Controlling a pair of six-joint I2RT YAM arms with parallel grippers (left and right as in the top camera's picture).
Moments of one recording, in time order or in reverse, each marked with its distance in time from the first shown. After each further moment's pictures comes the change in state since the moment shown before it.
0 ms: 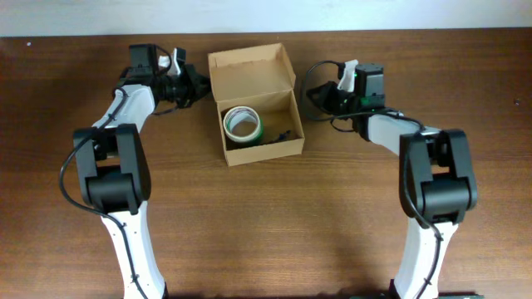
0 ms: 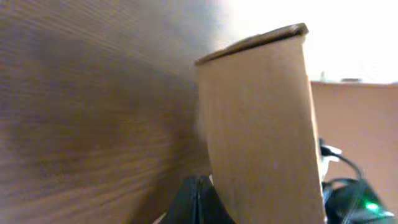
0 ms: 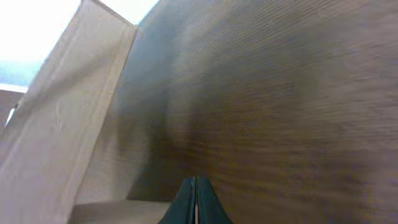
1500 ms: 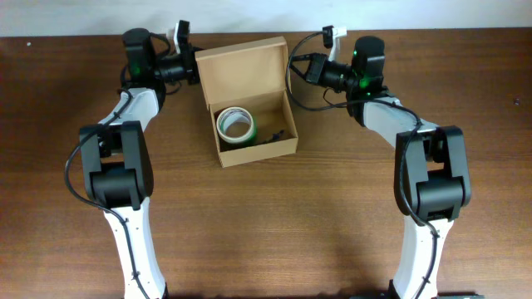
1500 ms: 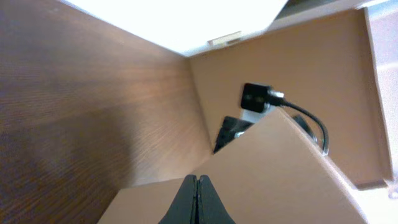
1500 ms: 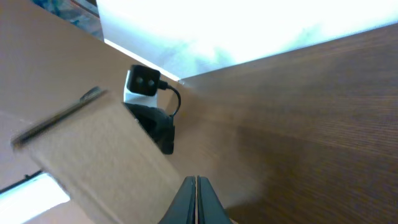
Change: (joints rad) left arm -0.005 0.052 0.000 0.693 0.396 -0.331; right arm 0.023 0.022 0.189 0.189 -0.328 0.070
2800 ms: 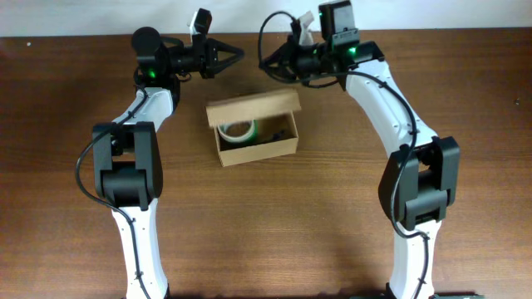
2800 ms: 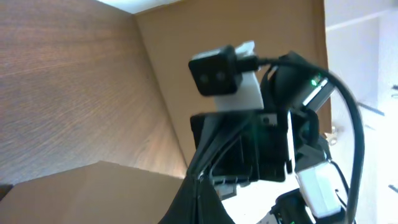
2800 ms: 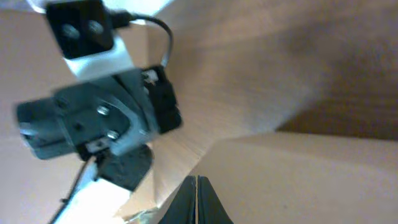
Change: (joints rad) left arm -0.072 0.000 0.001 0.495 0.149 -0.536; right arm 0.138 0.000 0.514 -1.035 0.093 -0.012
